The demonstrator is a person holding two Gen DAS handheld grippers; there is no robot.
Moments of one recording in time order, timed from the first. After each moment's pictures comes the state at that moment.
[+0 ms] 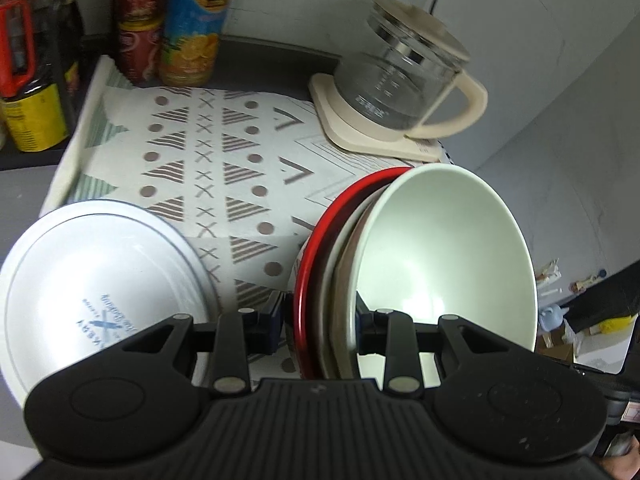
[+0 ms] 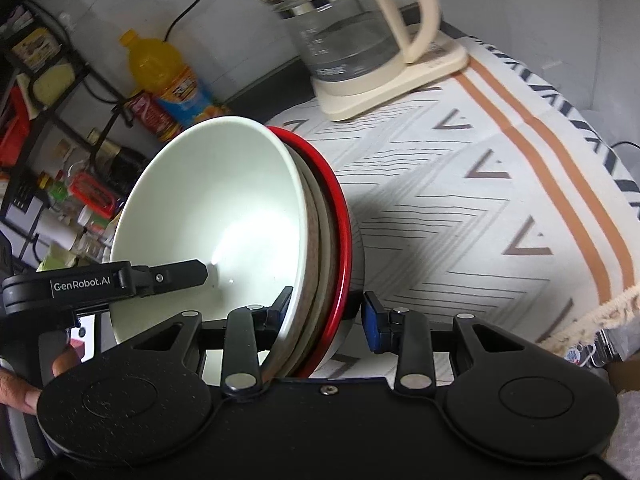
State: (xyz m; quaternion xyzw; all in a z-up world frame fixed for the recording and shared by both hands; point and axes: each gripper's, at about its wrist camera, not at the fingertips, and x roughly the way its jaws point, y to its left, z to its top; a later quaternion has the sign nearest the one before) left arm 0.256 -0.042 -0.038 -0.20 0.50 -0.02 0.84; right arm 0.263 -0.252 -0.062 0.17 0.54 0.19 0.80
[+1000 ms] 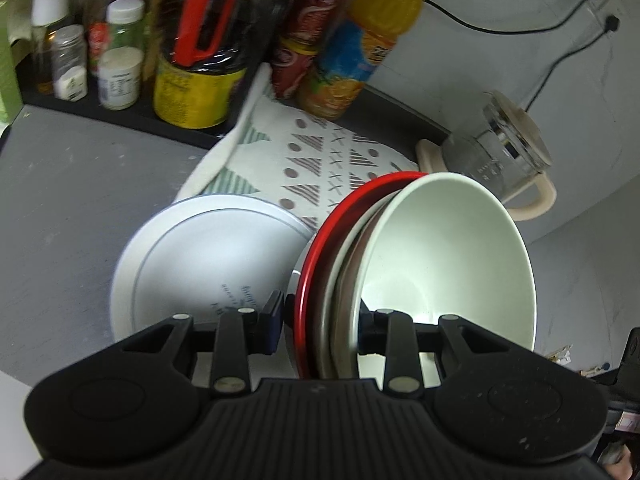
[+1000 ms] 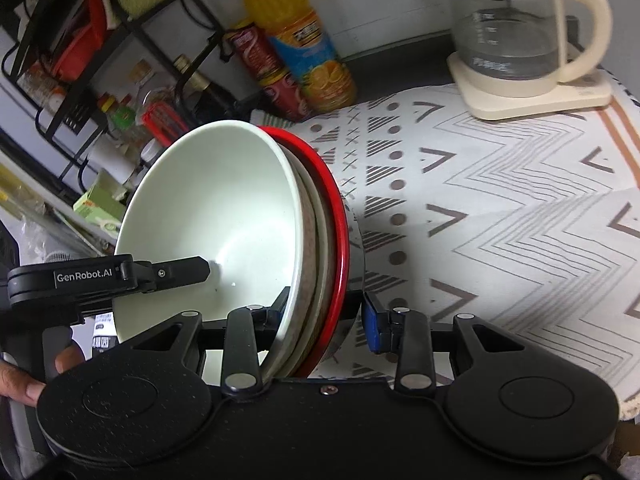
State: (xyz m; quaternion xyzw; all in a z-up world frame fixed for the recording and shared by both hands) left arm 0.194 0.061 -0.033 -0.30 0.46 0.09 0.83; right arm 0.277 -0.147 -0.047 0.10 0.55 0.31 0.77
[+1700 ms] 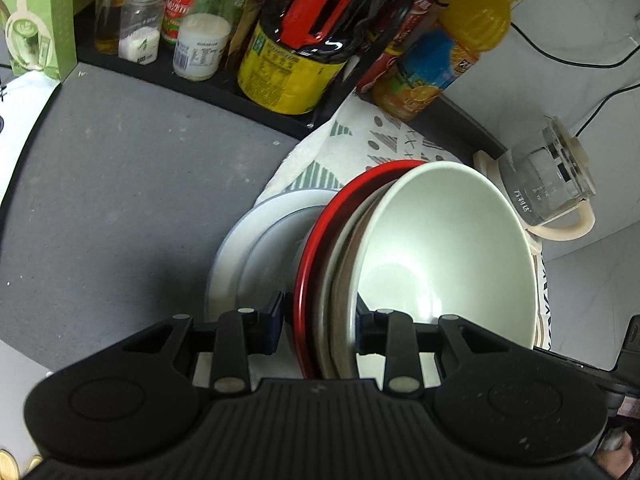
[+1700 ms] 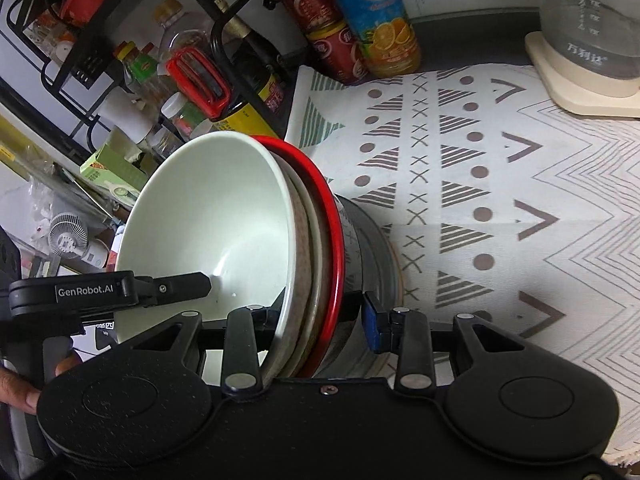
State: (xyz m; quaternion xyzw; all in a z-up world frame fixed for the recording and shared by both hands) left arm 0.169 0.127 -0.061 -0.33 0.48 0.12 0.80; right arm 0.284 -0.072 -0.063 0.08 0.57 0.35 0.74
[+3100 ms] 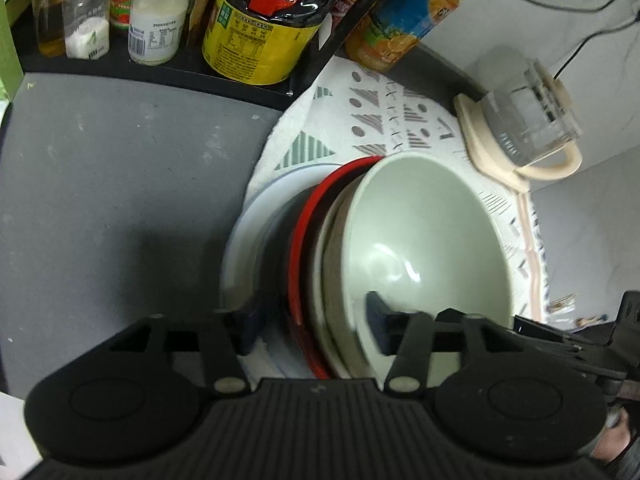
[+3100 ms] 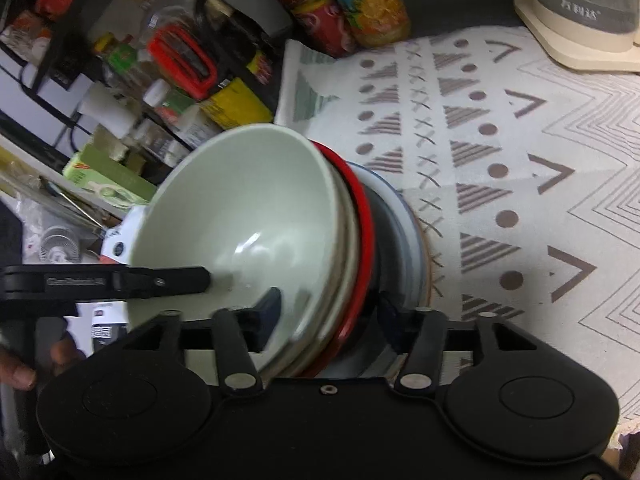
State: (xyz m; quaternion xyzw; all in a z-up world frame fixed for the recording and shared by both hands) left arm 0.183 0.153 -0.070 -0.31 0.53 0.03 0.79; right arm 0.263 -0.058 -0.072 0.11 0.58 0.32 0.74
